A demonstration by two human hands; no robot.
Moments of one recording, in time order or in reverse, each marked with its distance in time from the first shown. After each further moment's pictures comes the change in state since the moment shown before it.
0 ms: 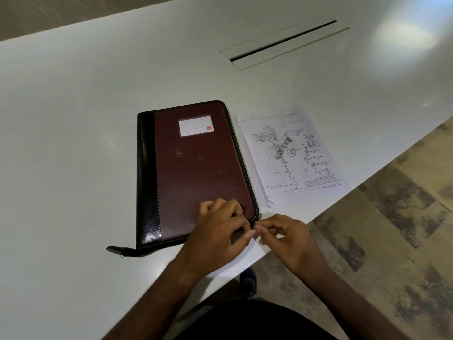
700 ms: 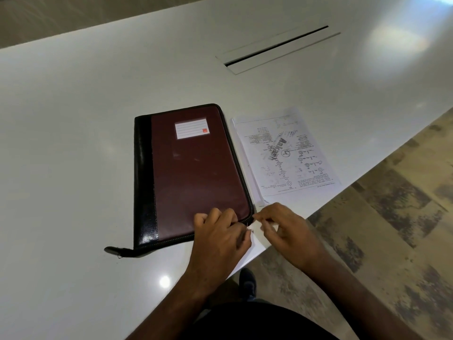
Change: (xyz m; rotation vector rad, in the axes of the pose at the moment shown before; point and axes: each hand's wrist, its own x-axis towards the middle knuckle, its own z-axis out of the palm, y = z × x) left_hand -0.013 0.018 0.027 0.302 0.194 -0.064; right_hand 0.006 -0.010 -0.023 -0.220 -0.084 -0.288
